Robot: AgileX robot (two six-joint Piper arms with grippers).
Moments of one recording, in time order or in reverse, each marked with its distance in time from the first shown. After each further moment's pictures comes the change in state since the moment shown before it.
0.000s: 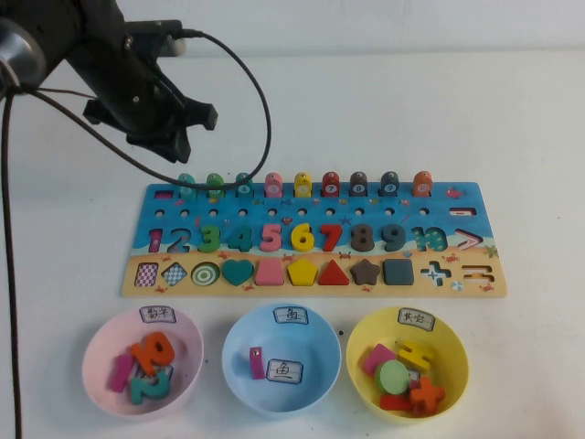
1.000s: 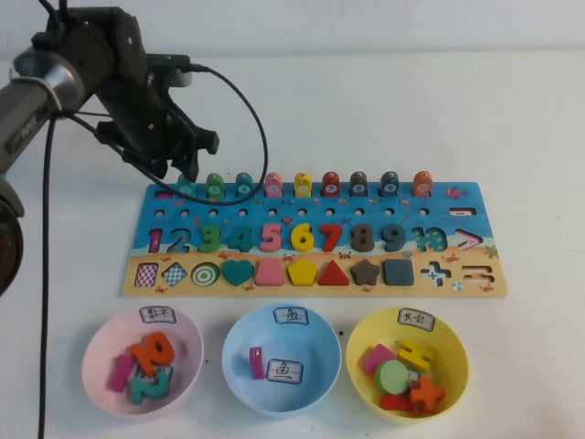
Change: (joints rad) right arm 0.000 0.000 0.000 0.000 0.000 0.000; left arm 0.000 0.156 -0.065 0.091 -0.069 -0.039
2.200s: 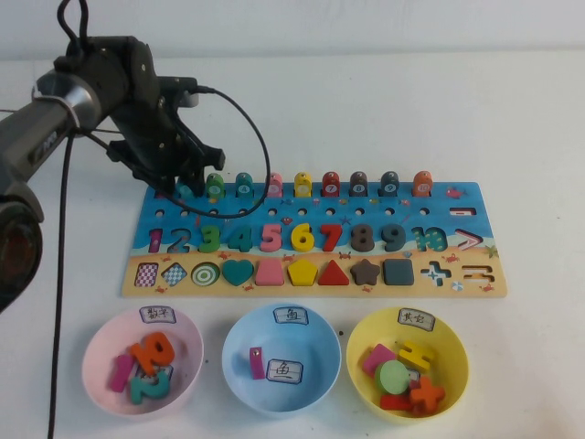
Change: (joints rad) right arm 0.000 -0.002 0.000 0.000 0.000 0.000; left arm 0.000 0.072 -0.002 -0.003 -0.059 -0.006
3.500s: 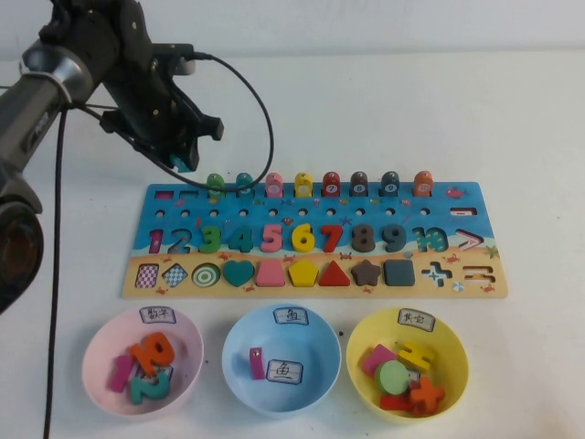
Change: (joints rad) right arm 0.000 0.000 0.000 0.000 0.000 0.000; left arm 0.000 0.008 -0.174 -0.007 0.162 -0.008
